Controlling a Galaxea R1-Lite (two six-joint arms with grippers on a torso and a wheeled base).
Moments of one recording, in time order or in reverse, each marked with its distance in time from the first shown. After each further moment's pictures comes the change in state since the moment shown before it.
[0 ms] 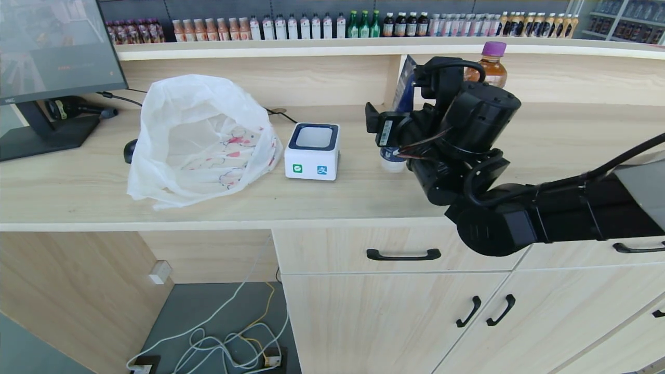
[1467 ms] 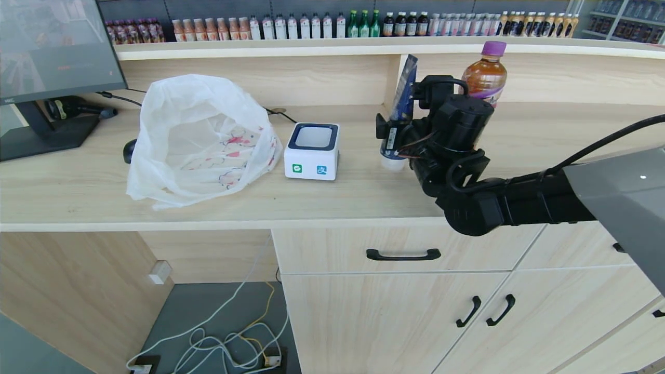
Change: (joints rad) left arm 0.000 0.000 0.000 0.000 0.000 0.000; right arm -0.101 0.130 -0.155 0.084 0.014 0.000
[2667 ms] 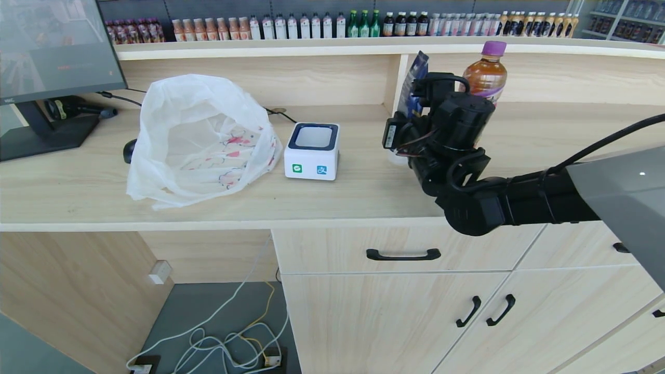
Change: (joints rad) left arm 0.000 0.000 0.000 0.000 0.000 0.000; right arm 0.011 -0.015 0.002 -0.001 0.001 0.017
